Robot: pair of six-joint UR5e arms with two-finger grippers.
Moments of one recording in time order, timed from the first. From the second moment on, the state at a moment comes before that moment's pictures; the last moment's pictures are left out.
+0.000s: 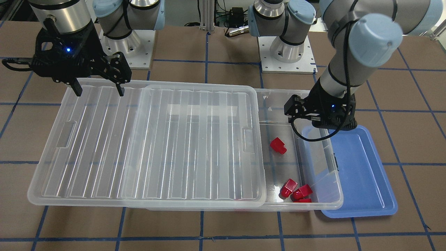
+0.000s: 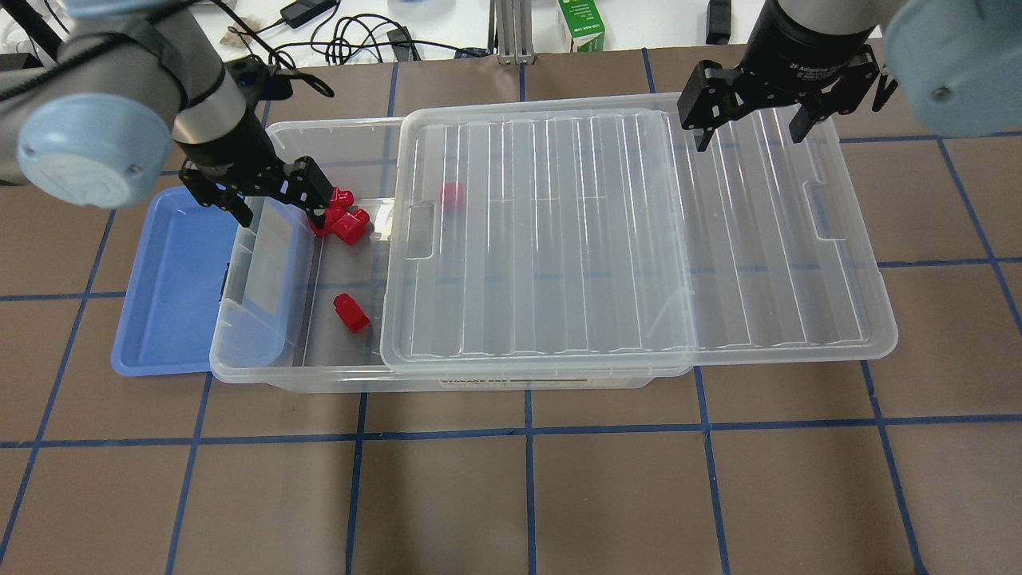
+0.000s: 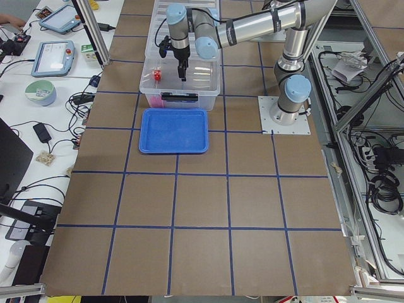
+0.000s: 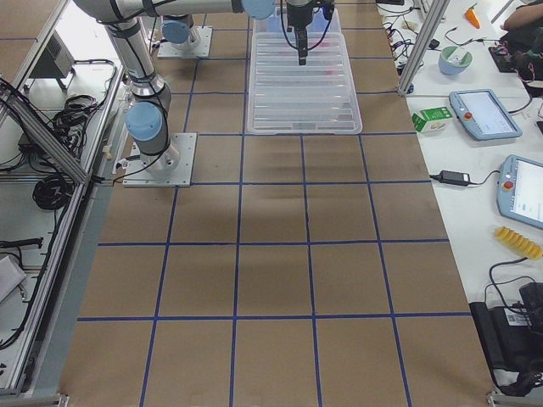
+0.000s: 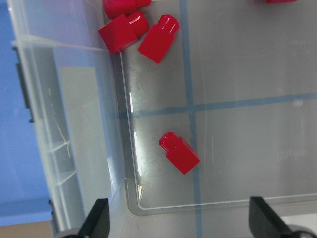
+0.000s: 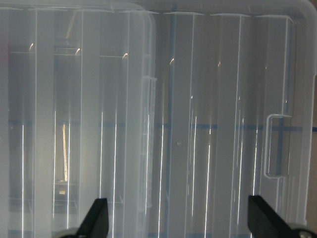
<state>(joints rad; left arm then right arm) -1.50 -1.68 -1.60 -1.49 1.56 0.16 1.61 -1.56 1.52 -1.65 -1.59 -0.01</state>
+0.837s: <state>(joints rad) -1.53 -1.57 -1.51 -1.61 1.56 0.17 1.18 -1.50 1.64 -1.75 -1.58 -0.58</state>
